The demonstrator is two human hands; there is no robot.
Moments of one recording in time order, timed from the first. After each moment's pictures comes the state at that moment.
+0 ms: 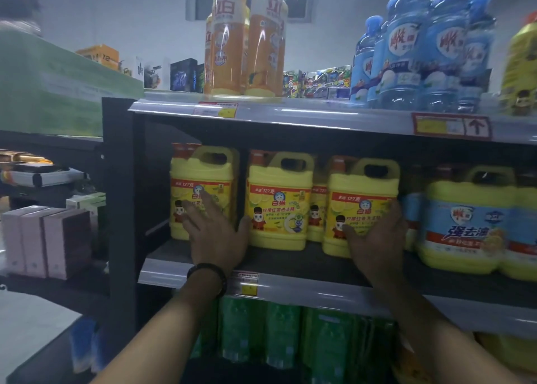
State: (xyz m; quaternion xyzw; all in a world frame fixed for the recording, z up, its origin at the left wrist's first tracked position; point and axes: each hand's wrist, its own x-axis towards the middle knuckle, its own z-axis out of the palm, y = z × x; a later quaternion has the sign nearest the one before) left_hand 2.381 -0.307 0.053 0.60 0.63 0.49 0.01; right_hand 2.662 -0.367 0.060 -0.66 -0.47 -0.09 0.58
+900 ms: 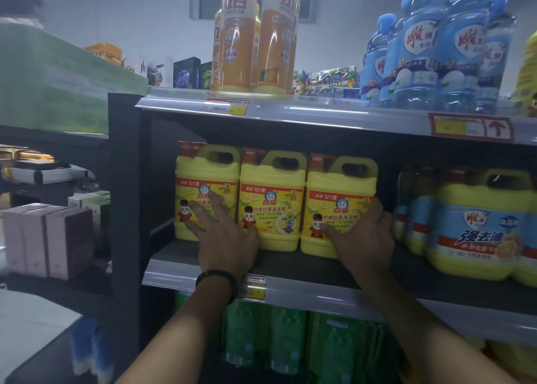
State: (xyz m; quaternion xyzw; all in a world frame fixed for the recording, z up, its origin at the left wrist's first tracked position) left_hand 2.381 -0.307 0.049 0.61 0.64 0.47 -0.01; right_hand 2.621 -0.353 0.071 -0.70 -0.49 -0.12 0.51
